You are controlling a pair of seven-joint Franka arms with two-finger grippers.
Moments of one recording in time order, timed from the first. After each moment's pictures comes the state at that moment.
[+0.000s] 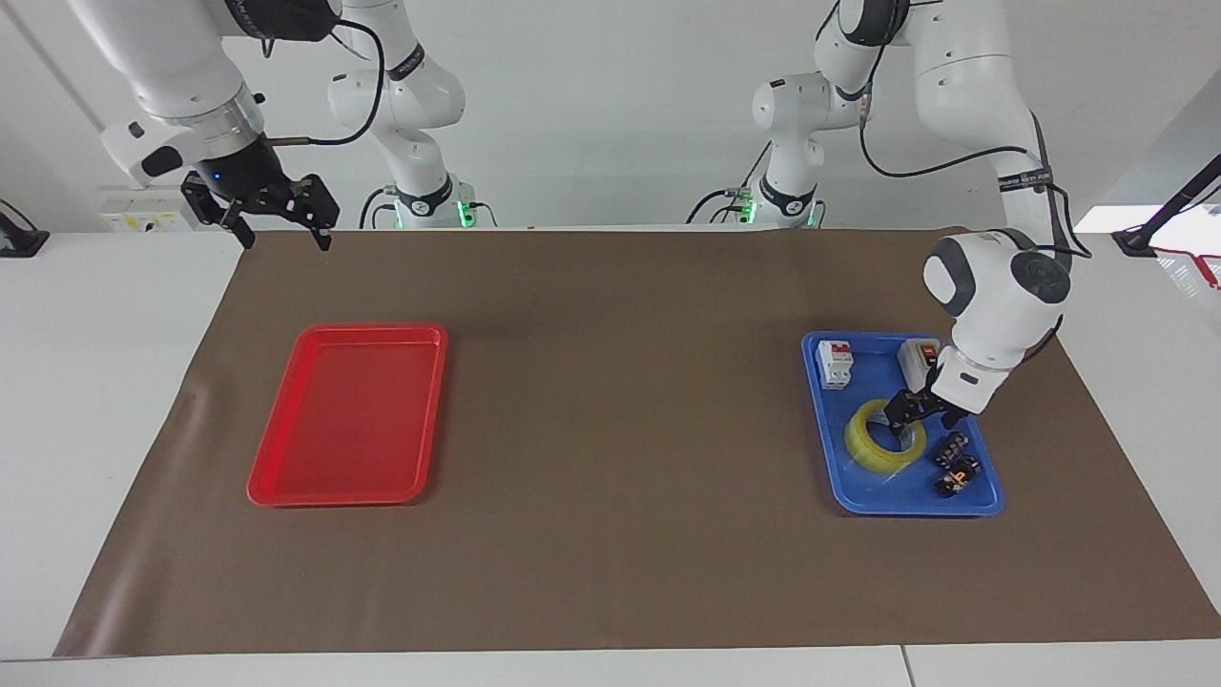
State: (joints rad) left arm 0.06 0.33 -0.04 -1.95 -0.01 2.37 0.01; right arm 0.03 -0.05 -0.04 -1.58 -0.03 1.48 0.04
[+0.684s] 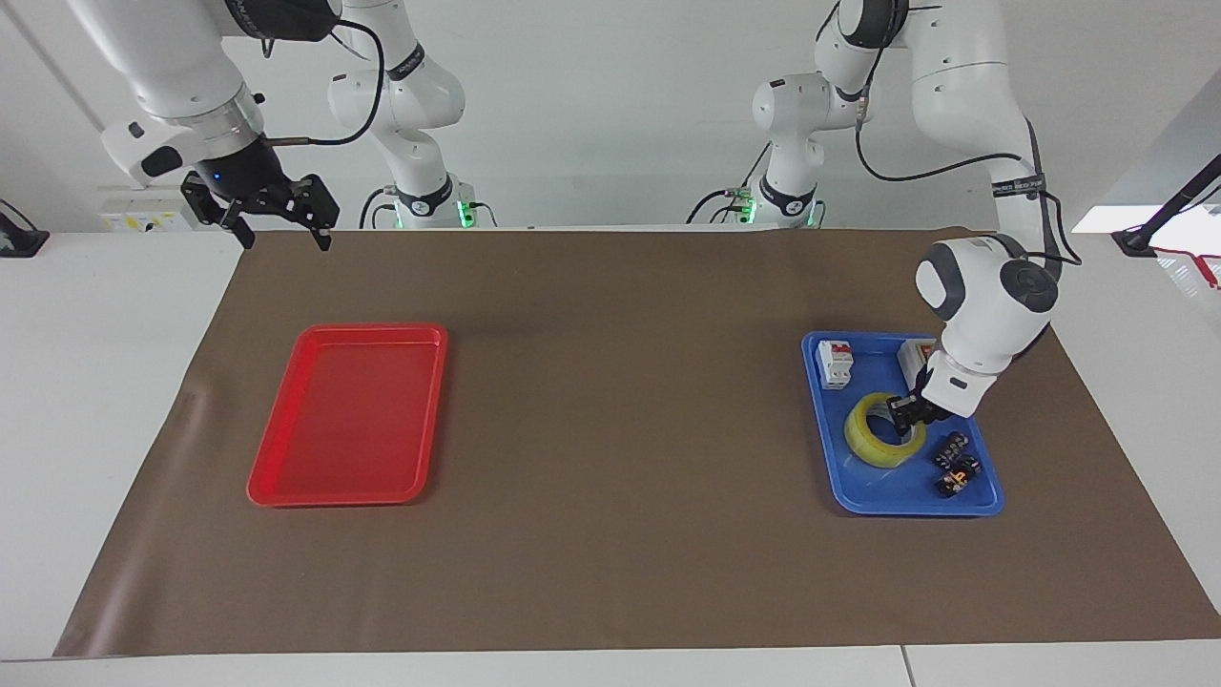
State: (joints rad) left arm 0.05 0.30 -0.04 -1.96 -0.01 2.32 -0.03; right arm 0.03 -0.05 -0.04 -1.58 -0.03 1.48 0.04
